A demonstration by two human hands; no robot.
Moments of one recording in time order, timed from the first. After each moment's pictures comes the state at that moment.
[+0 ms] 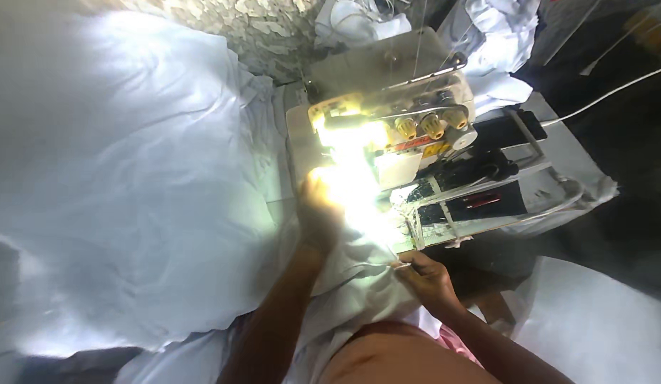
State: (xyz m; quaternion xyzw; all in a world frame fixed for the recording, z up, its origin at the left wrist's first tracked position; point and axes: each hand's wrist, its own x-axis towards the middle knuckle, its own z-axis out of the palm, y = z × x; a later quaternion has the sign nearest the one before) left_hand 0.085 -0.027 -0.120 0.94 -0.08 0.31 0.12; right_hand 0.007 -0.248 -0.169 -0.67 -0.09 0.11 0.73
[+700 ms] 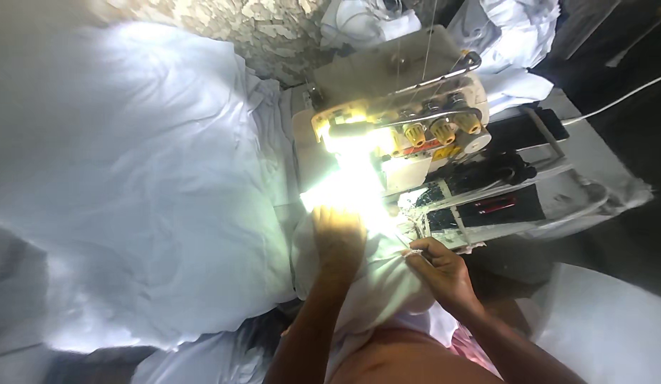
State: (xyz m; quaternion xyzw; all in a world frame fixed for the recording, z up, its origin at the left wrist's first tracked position) left_hand 0.060 -0.059 -0.120 0.97 0.01 0.25 0.07; right_hand 0.034 -0.245 -0.152 -0.68 -0.09 0.07 0.72
